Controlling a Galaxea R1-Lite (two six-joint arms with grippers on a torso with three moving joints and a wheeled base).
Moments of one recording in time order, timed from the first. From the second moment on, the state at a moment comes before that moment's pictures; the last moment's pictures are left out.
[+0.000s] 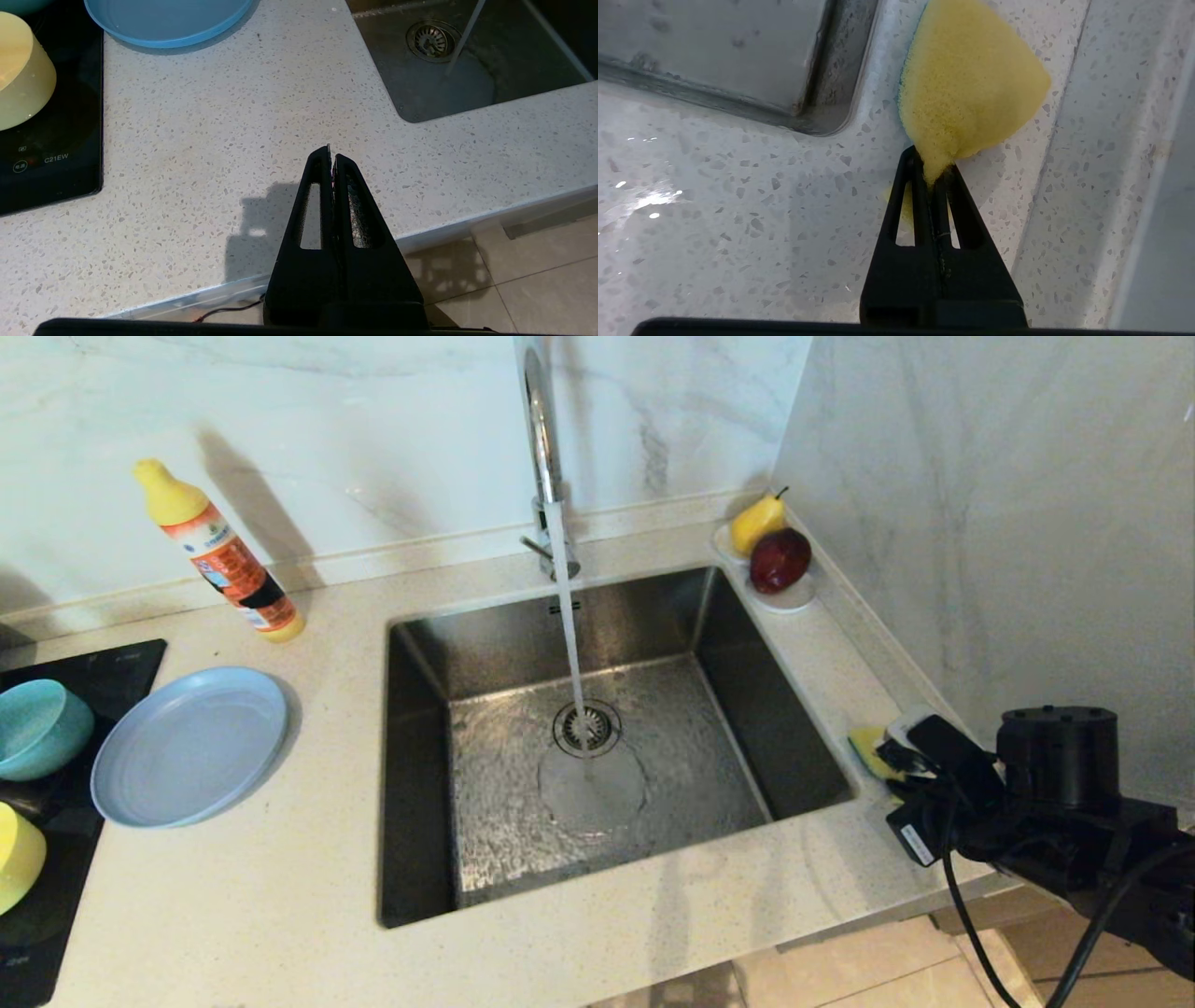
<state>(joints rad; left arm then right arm) 0.00 0.00 0.00 0.02 -0.02 0.05 0.28 1.73 -0.59 -0.74 -0.21 -0.46</state>
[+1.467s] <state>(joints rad) 0.00 0.00 0.00 0.02 -0.02 0.05 0.52 1.50 -0.58 -0.84 -0.32 -0.43</state>
